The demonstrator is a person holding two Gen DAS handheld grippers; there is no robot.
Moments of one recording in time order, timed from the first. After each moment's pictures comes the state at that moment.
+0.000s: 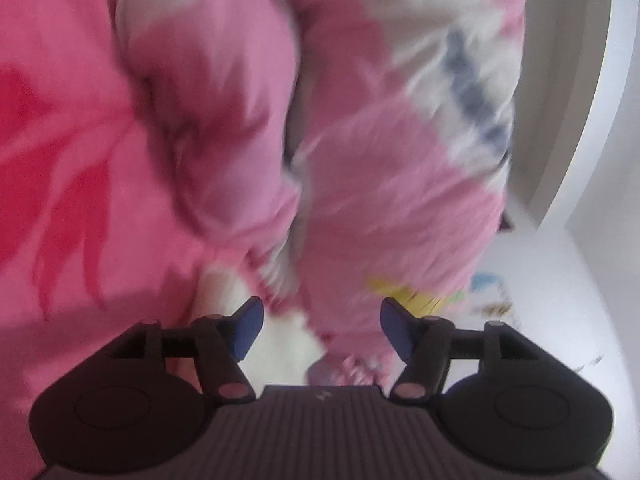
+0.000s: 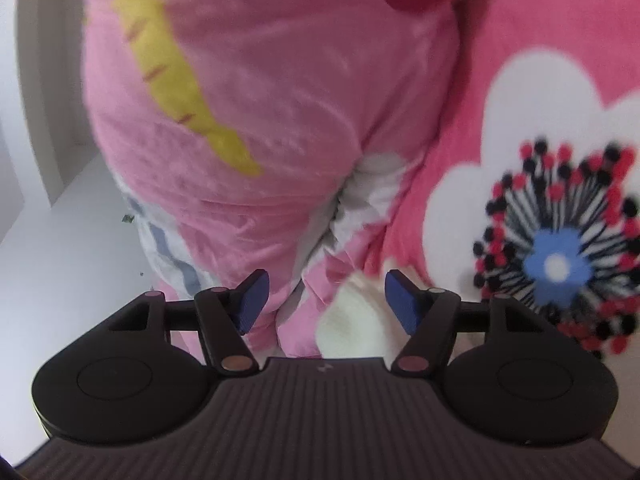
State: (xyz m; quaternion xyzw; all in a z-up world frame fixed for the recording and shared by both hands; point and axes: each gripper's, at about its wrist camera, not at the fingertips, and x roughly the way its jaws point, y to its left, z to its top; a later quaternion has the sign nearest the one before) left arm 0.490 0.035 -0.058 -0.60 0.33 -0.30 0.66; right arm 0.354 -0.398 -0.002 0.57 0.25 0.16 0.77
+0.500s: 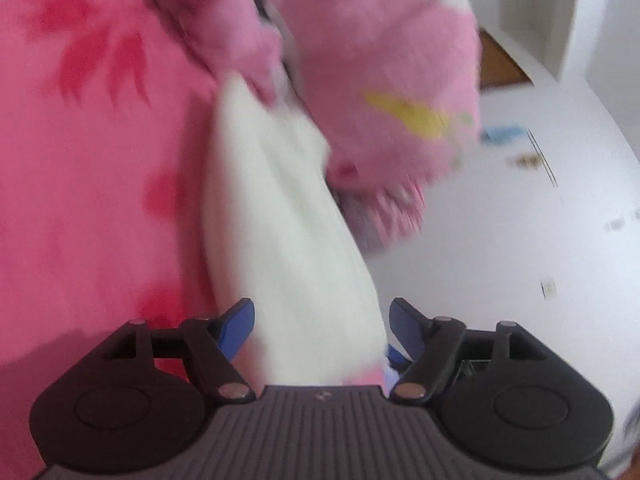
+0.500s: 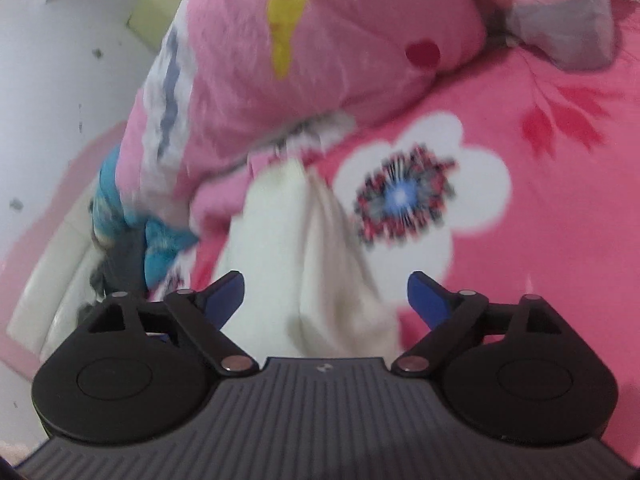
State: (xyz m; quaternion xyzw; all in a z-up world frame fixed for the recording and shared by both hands) left arm 0.342 0.018 -0.028 -0.40 0.45 -0.41 0.69; right arm 0.173 -0.397 0.035 0.29 0.33 0.13 0.89
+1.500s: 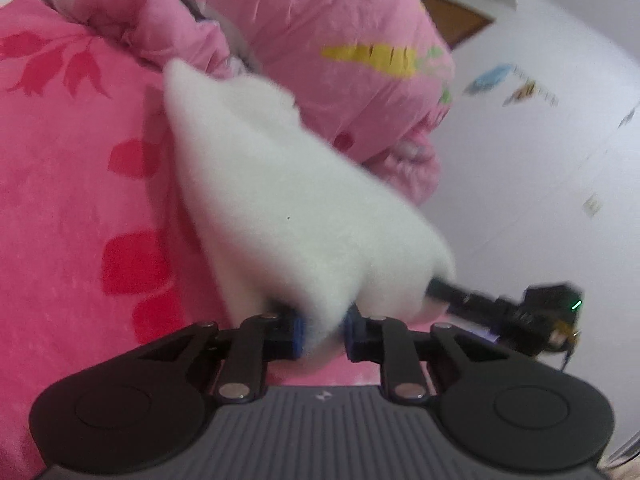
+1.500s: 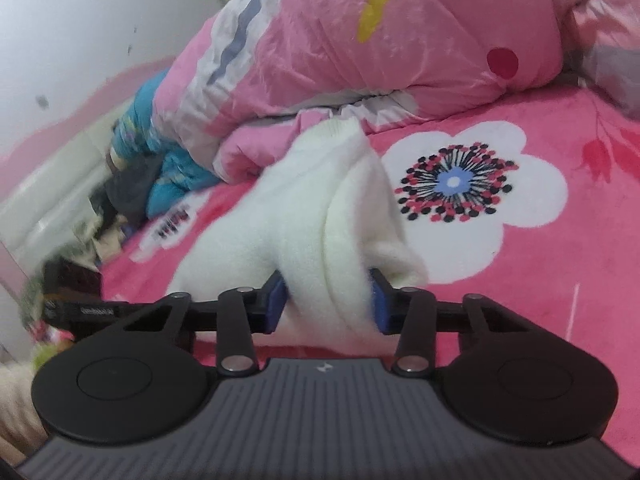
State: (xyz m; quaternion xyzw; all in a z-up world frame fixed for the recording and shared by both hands) left arm 0.284 -0.026 -0.033 -0.31 0.36 -0.40 0.79; right arm 0.168 -0.347 0.021 0.17 0.30 0.19 0.92
